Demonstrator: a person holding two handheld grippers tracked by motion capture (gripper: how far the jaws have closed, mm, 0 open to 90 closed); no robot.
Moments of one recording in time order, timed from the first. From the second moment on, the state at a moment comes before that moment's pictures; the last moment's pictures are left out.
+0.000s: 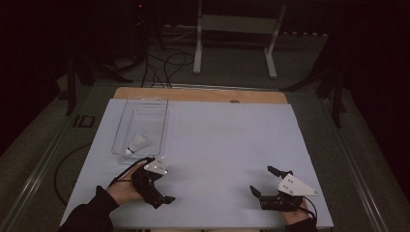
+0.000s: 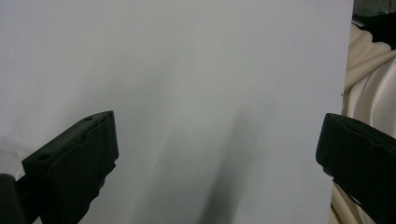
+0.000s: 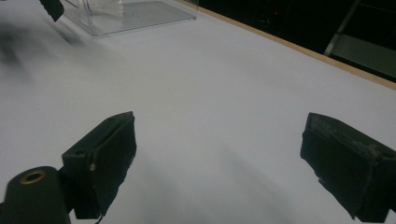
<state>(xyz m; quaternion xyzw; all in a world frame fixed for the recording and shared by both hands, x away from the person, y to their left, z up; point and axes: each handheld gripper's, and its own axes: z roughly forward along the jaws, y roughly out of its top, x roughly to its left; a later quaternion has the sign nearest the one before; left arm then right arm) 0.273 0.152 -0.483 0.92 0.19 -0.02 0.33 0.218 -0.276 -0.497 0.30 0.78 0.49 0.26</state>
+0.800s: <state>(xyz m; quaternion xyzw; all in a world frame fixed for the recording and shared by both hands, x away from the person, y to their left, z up) 0.269 0.188 -0.490 0.90 0.25 0.00 0.36 0.219 -0.277 -0.498 0.30 0.78 0.48 0.26</state>
